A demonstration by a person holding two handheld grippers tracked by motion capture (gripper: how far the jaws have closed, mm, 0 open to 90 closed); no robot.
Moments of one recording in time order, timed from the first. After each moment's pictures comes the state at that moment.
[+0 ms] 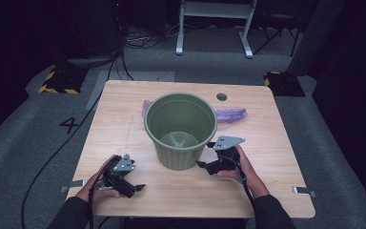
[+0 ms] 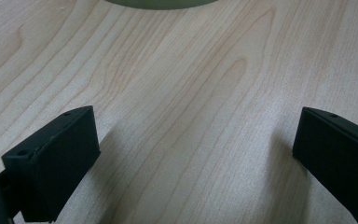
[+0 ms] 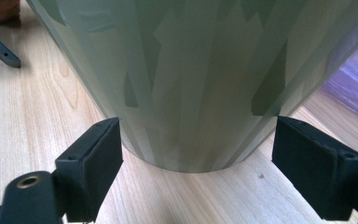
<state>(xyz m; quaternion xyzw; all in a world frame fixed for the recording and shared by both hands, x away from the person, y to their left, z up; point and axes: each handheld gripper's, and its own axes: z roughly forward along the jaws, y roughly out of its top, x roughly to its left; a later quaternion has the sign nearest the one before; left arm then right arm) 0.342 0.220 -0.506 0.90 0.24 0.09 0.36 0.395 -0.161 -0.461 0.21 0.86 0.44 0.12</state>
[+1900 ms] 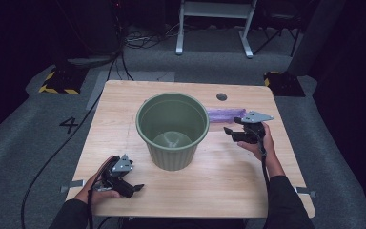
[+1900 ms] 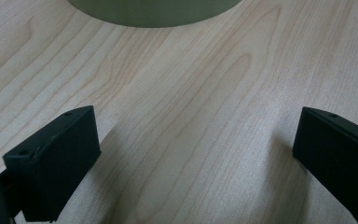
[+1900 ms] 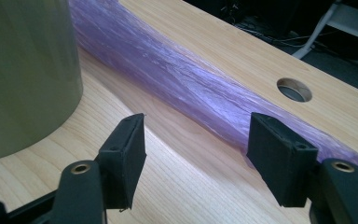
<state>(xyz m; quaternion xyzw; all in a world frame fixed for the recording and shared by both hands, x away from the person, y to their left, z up) 0.339 0.223 -0.506 0.89 0.26 0.10 0.36 0.470 -0.246 -0.441 0.31 0.81 0.43 0.24</state>
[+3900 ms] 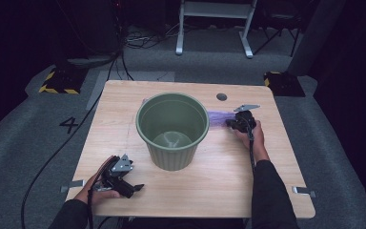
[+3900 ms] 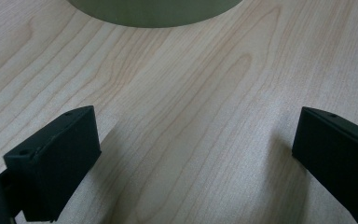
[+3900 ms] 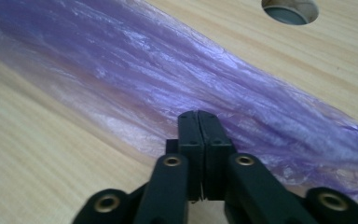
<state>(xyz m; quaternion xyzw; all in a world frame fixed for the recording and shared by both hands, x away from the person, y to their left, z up) 0.339 0.223 -0.506 0.89 0.26 0.10 0.36 0.540 -0.246 -0.488 0.41 0.82 0.35 0.18</state>
